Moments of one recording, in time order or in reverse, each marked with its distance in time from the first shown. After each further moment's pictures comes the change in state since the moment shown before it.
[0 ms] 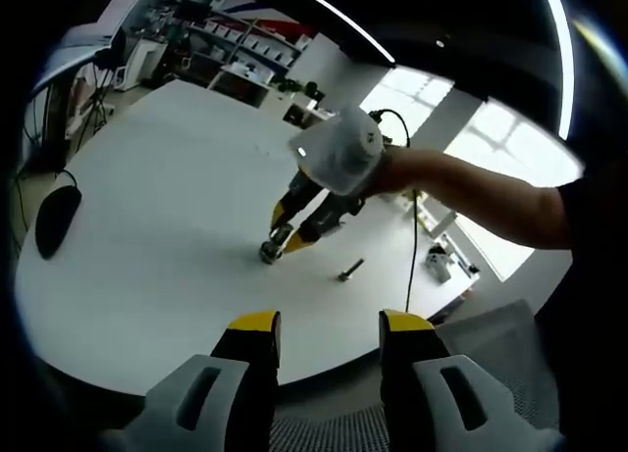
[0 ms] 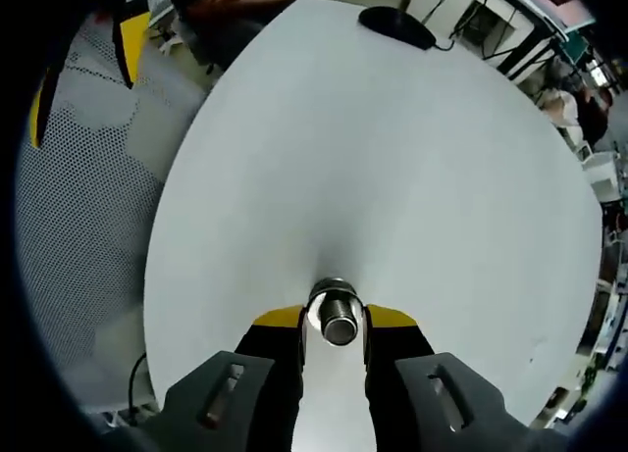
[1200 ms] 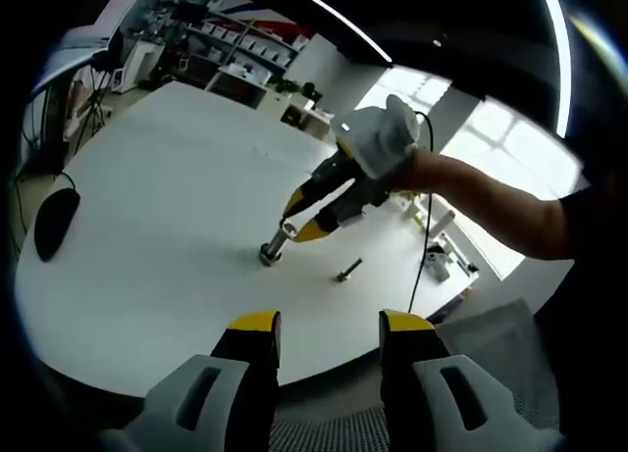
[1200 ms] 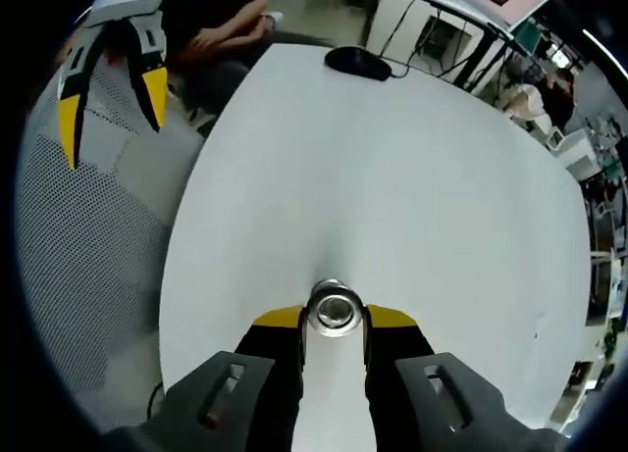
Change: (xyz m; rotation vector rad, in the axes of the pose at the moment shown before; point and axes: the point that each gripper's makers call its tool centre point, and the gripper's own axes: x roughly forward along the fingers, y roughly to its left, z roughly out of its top) left arm -0.001 -0.002 0.001 0.008 -0.005 -0.007; right arm -0.034 -0.002 0.001 0.136 -0.158 -0.071
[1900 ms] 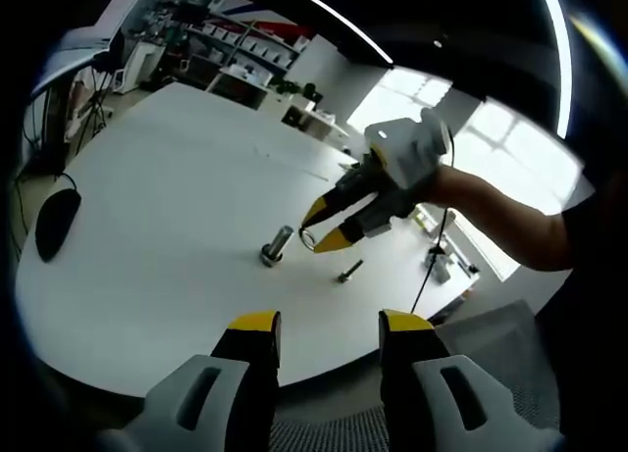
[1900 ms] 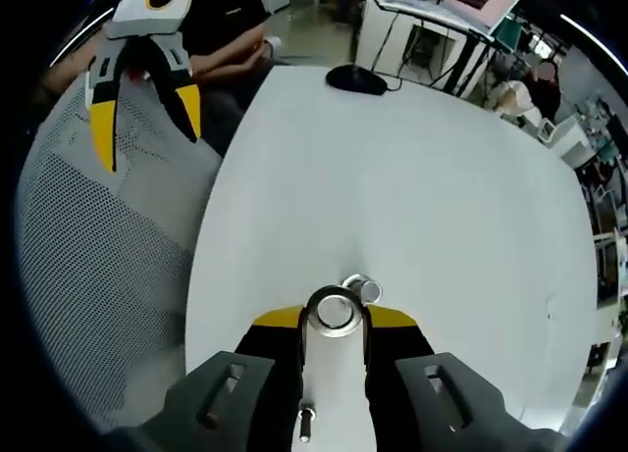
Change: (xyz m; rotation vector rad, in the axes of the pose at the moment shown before) left arm 0.000 0.001 0.001 0.000 -0.005 0.004; right arm -0.022 0.022 -0.001 0.079 -0.089 0.001
